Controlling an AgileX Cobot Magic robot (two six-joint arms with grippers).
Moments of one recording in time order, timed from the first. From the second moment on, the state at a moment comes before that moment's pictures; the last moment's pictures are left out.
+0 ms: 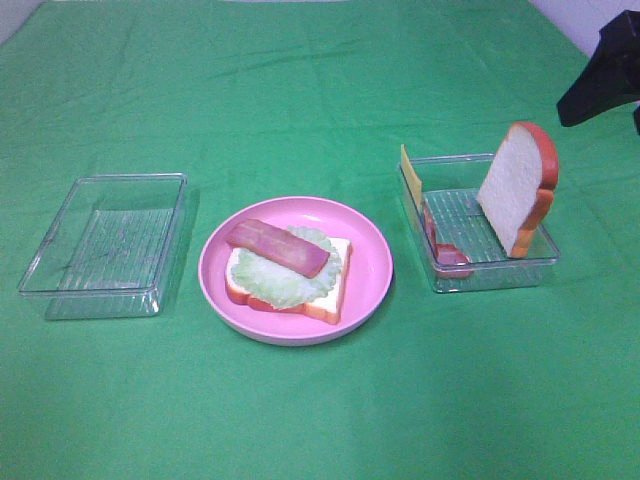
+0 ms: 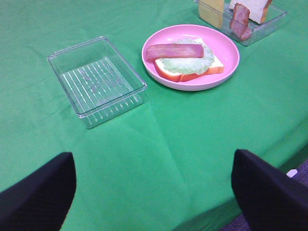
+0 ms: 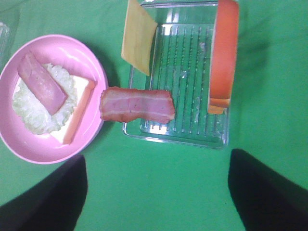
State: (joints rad) left arm -0.56 0.00 -0.50 0.01 1.06 -0.03; right arm -0.02 1.43 -1.13 0.45 0.90 -0.36
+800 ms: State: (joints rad) left arm -0.56 0.00 -0.50 0.02 1.06 -0.03; right arm 0.31 1.94 -1.42 0.30 0.92 -0.11
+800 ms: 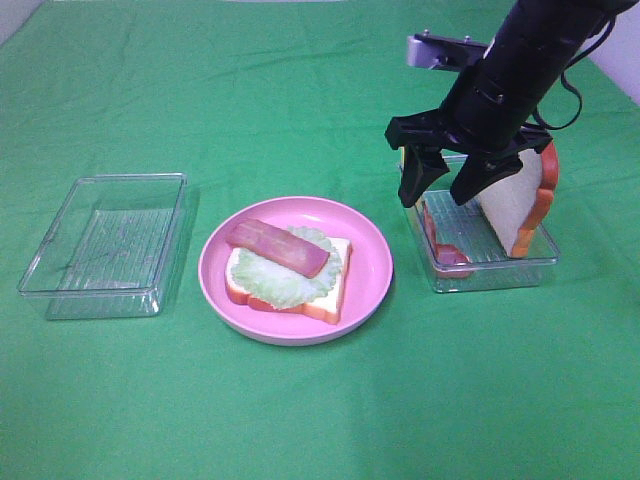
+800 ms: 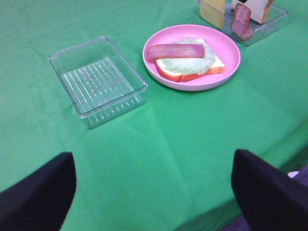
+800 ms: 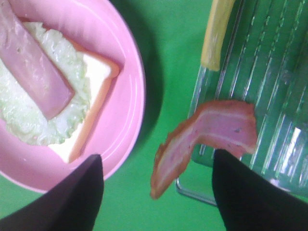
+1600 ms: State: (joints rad) left arm -0.56 0.00 -0.50 0.02 1.06 -0.03; right arm 0.31 2.09 -1.53 0.20 0.99 -0.03
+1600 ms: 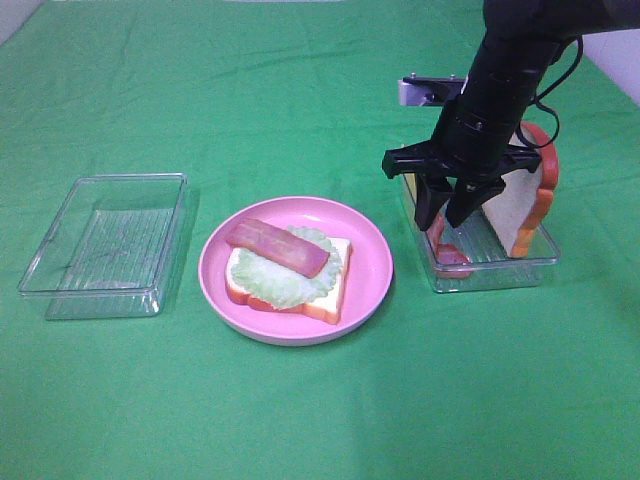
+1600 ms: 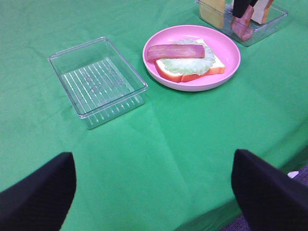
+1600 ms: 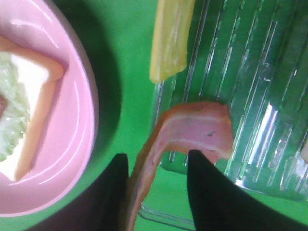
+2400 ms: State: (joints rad) left arm -0.56 0.00 -0.50 0.02 1.05 -0.03; right arm 0.31 1.97 -1.56 0.23 1.12 -0.03
